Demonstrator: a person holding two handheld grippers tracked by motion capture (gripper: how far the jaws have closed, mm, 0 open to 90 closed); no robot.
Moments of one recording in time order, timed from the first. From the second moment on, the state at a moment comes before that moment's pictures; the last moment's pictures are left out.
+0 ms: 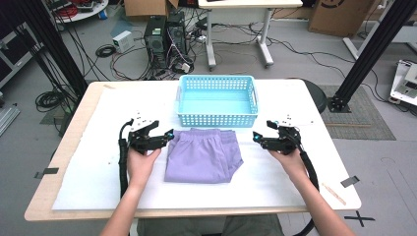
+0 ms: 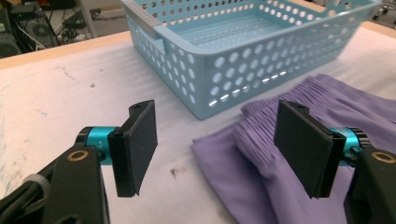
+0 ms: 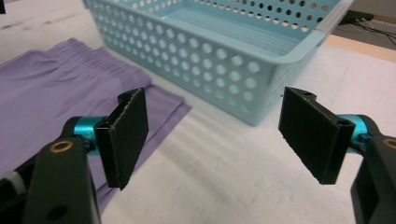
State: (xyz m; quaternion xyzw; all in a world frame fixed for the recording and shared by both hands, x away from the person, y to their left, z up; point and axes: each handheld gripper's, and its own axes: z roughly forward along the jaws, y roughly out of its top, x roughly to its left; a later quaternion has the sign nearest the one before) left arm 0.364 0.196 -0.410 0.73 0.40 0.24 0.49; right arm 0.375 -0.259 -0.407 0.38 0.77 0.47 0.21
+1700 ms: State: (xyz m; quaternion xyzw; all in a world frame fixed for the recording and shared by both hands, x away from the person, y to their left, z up) left arm 0.300 0.172 -0.450 0.78 0.46 0.18 0.38; right arm 0.311 -0.163 -0.447 0.43 0.83 0.33 0.15
